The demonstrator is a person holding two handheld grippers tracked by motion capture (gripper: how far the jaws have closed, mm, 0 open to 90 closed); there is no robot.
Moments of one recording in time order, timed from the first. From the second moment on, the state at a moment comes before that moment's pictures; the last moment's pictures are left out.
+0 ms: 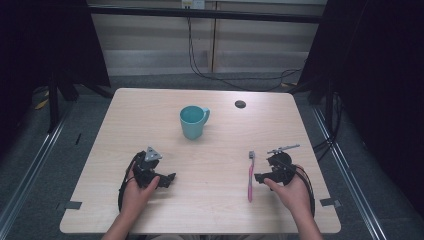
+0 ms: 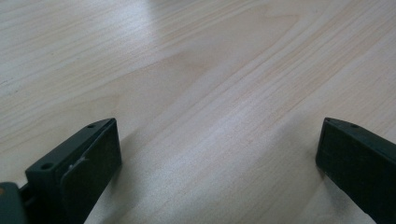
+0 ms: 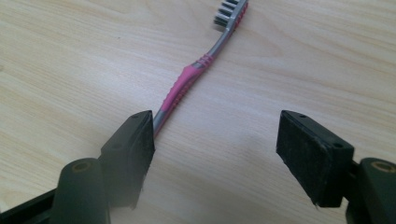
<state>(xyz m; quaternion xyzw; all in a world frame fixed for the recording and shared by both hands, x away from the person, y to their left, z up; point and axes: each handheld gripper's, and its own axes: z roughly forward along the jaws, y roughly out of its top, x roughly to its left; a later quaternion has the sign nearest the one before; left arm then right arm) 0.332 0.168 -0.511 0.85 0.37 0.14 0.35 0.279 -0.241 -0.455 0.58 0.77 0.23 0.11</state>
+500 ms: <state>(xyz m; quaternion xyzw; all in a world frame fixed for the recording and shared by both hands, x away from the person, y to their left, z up) 0.332 0.168 -0.511 0.85 0.37 0.14 0.35 0.282 -0.229 -0.455 0.58 0.78 0.21 0.10</state>
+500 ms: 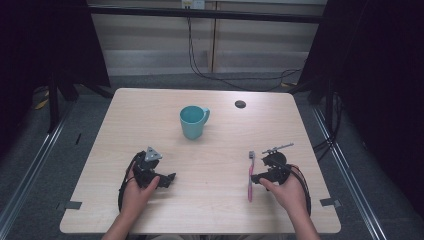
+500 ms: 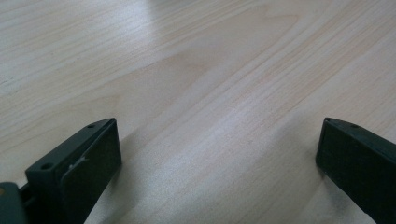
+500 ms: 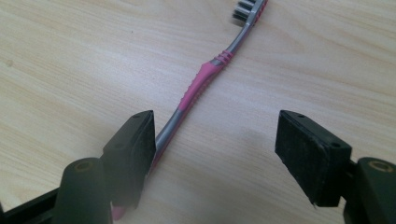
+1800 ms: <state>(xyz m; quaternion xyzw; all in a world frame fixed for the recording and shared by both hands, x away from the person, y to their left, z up) 0.332 0.168 -0.511 0.85 0.37 0.14 0.35 0.280 -0.206 -0.471 0.61 0.78 0.17 0.03</state>
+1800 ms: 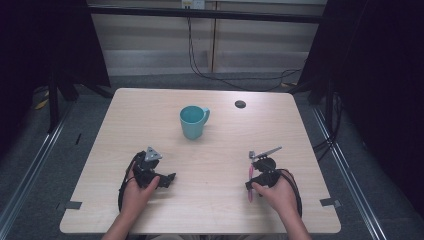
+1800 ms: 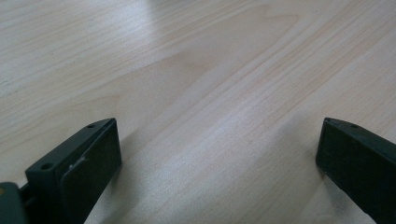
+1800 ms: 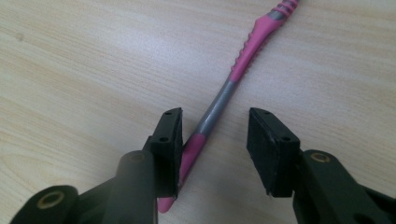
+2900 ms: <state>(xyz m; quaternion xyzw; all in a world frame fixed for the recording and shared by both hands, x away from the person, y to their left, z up) 0.332 0.168 -0.511 0.85 0.37 0.14 0.35 0.283 -0.210 -0.460 0.59 0.80 0.15 0.05</state>
